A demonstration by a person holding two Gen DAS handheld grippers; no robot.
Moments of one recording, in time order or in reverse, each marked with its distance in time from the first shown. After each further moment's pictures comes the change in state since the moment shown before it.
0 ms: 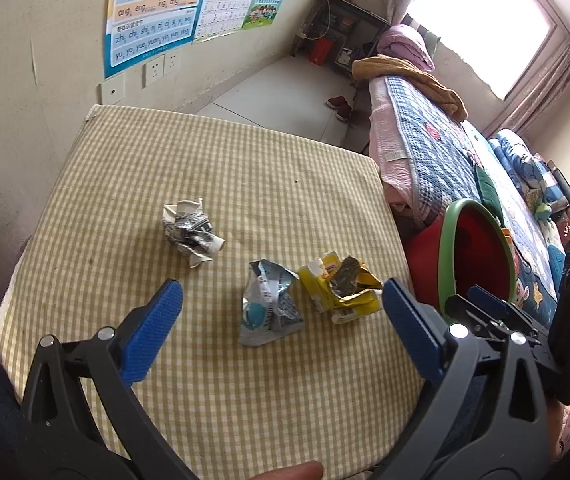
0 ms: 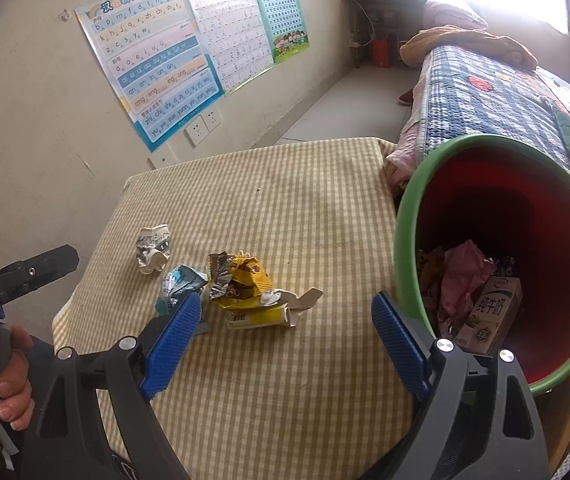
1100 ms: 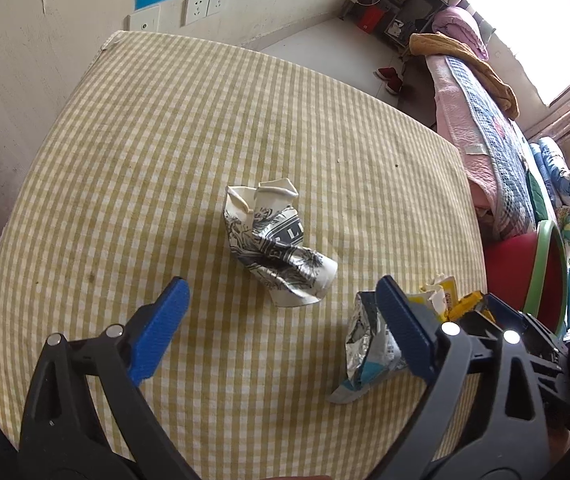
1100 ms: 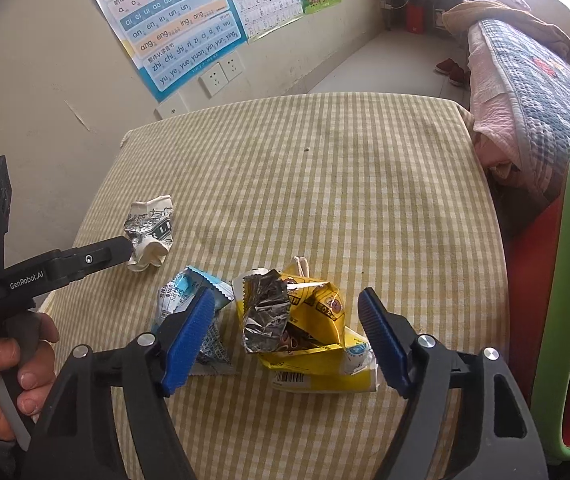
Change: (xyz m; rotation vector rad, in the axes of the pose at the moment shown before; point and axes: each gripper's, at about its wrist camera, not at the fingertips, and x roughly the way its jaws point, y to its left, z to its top) left arm 0.105 0.080 0.019 -0.118 0.164 0.063; right arm 0.116 0.041 0.019 -0.044 0.167 0.039
